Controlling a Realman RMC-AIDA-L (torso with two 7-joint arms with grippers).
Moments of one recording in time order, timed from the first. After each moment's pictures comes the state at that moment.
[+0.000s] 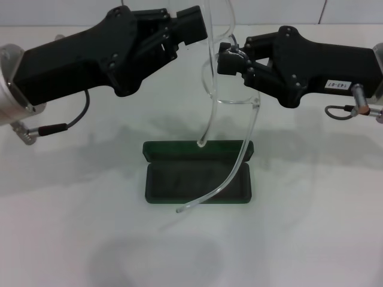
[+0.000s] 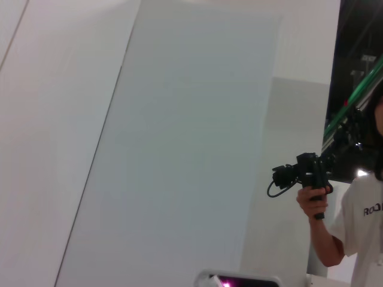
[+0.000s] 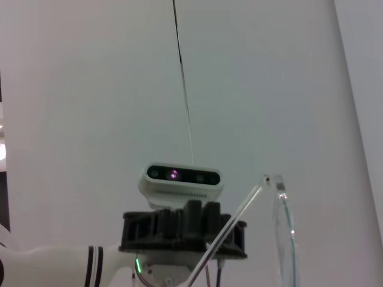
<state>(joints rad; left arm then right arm) -0.37 -2.09 1.14 0.98 1.19 1.74 -1.61 0.66 2.02 -1.13 -0.62 -1.32 -1.69 1.30</state>
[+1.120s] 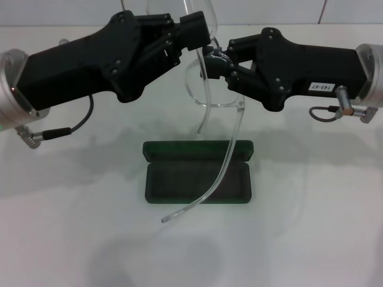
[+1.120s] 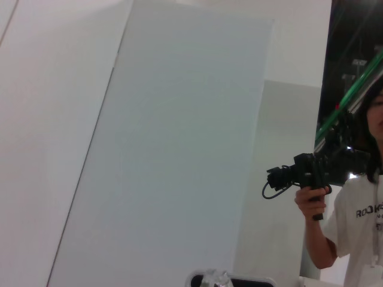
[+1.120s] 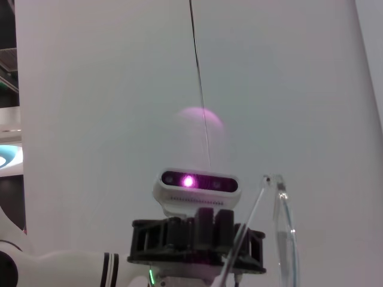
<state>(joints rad) -0.38 -2.09 1.15 0.95 1.18 1.76 -1.58 0.70 2.03 -1.18 -0.56 -1.28 -1.69 1.25</state>
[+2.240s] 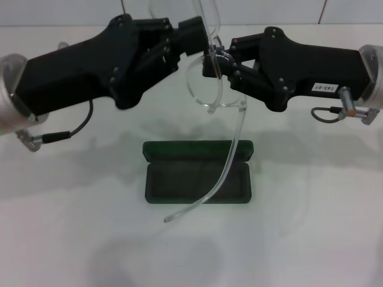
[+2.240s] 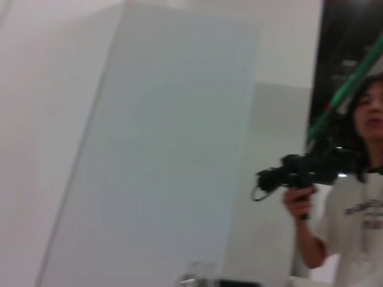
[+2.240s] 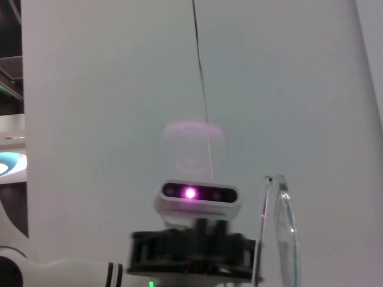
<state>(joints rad) -0.39 -2.09 1.15 0.92 1.17 1.78 -1.54 0.70 2.03 -1.19 -0.56 -1.25 -1.70 1.24</state>
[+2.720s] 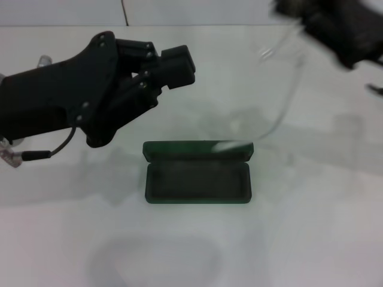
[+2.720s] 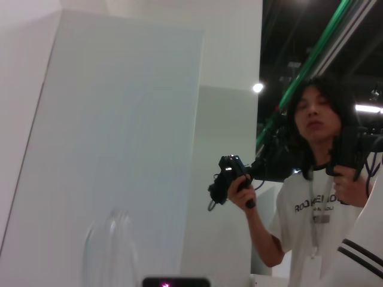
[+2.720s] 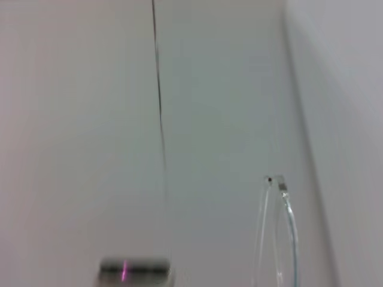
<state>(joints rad) -0.36 -2.07 1.14 0.93 1.16 1.92 -1.50 0.61 2.02 -1.02 -0.55 -1.15 -1.81 1.22</state>
